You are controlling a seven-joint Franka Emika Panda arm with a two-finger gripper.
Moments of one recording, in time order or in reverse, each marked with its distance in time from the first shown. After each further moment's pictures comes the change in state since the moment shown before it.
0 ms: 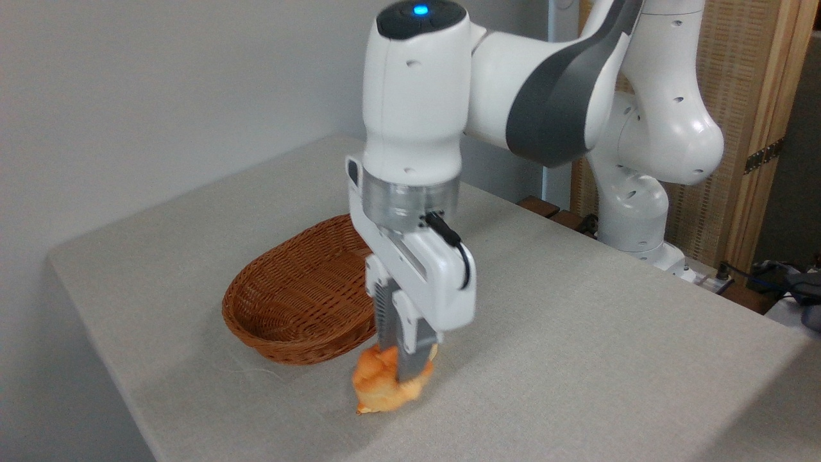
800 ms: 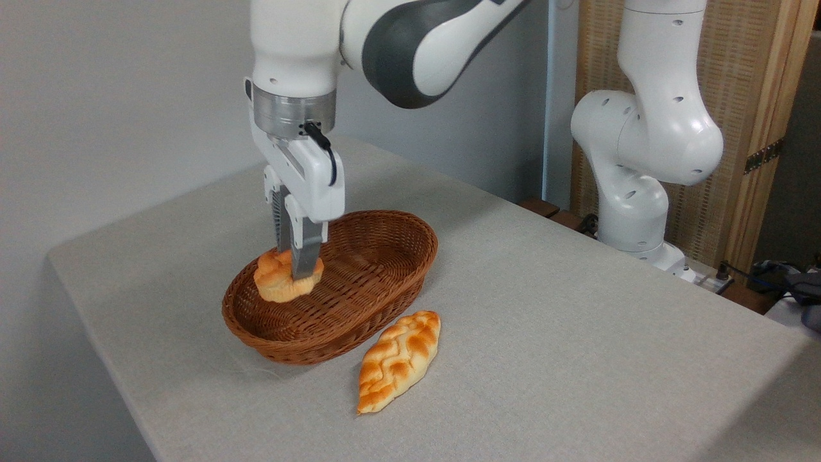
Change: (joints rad) arm -0.015 -0.014 -0.331 0.050 -0.046 -0.005 -0.385
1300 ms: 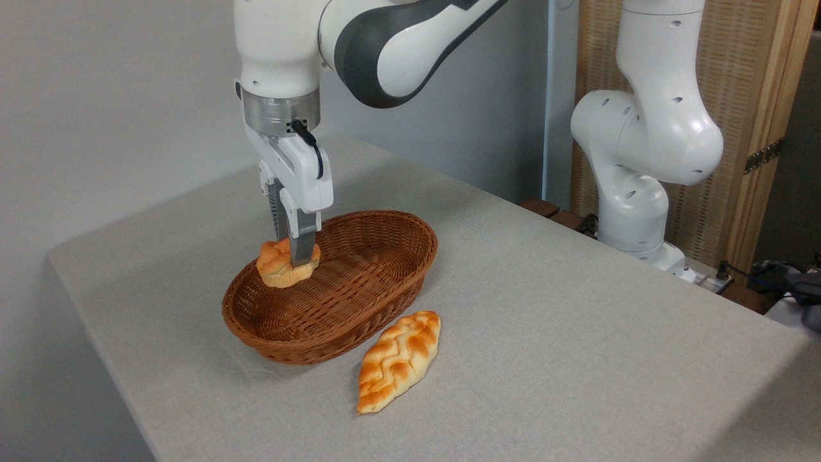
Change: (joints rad) arm 0.000 0.025 -0.085 0.000 0.000 -0.026 -0.105
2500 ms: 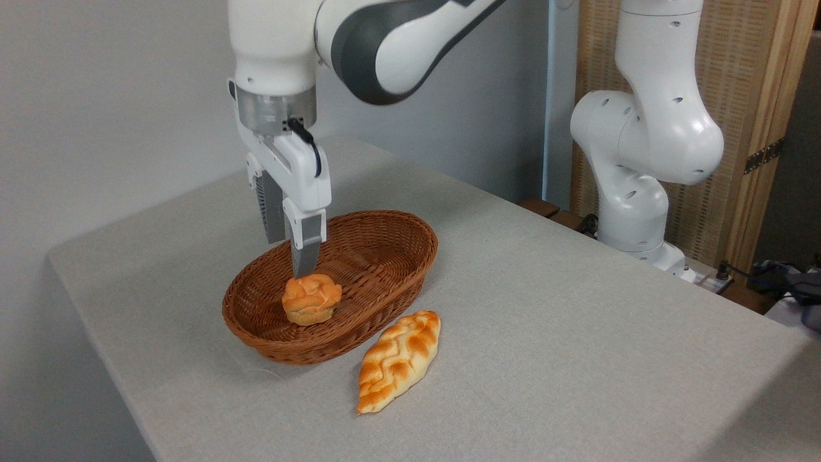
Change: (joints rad) arm 0.023 0.009 0.006 0.044 0.026 -0.021 -0.013
